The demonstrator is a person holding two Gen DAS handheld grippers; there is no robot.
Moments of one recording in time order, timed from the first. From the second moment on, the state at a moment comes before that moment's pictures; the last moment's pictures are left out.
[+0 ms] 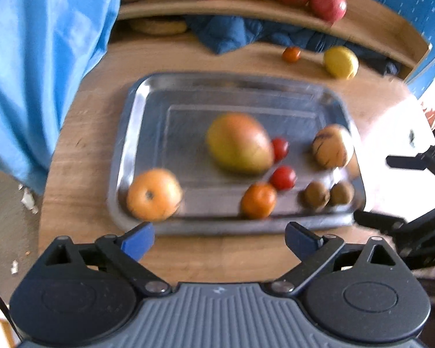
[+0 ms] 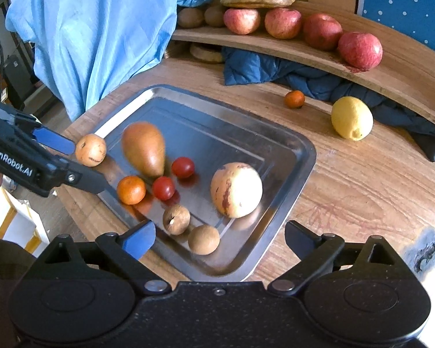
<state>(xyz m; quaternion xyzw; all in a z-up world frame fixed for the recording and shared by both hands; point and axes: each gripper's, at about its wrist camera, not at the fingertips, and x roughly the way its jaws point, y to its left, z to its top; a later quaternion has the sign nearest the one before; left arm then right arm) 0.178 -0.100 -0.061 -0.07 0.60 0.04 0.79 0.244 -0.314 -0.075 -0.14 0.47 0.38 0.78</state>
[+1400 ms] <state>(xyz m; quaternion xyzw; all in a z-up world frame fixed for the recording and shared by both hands) 0.268 -0.093 -0.058 0.03 0.61 0.04 0.79 0.286 -0.315 -0.077 -0.12 0.50 0.31 0.80</state>
